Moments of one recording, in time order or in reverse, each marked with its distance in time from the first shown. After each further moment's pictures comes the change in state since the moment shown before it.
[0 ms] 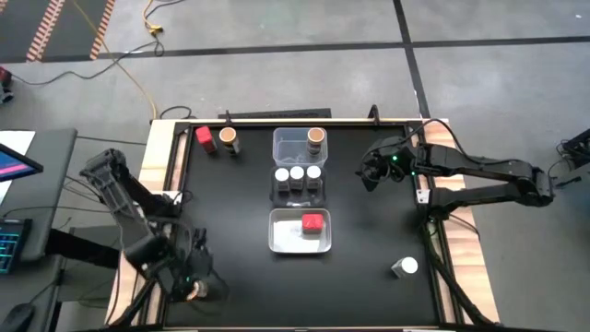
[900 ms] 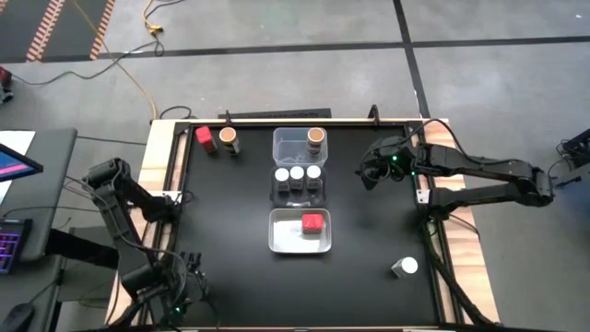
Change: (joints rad) left arm -0.168 0.115 -0.066 0.177 0.045 -0.173; right arm 0.000 0.001 0.000 0.004 0.000 0.055
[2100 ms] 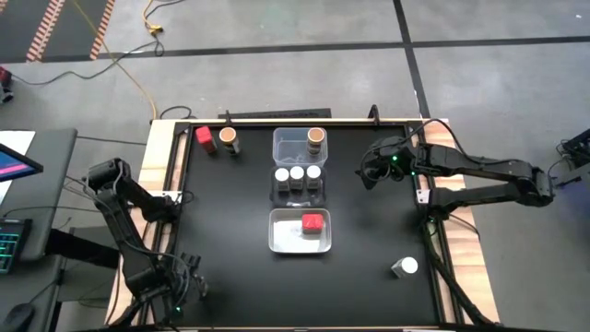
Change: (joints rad) left arm -0.028 -0.001 -0.144 0.113 0.074 0.060; right arm 0.000 0.000 0.000 0.000 0.000 0.023
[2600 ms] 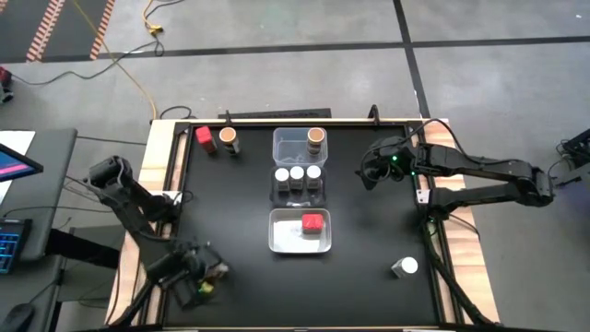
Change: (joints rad) left arm 0.180 -0.017 0.000 -0.062 -0.157 -0.608; right arm 0.000 0.000 0.000 0.000 0.000 -0.024
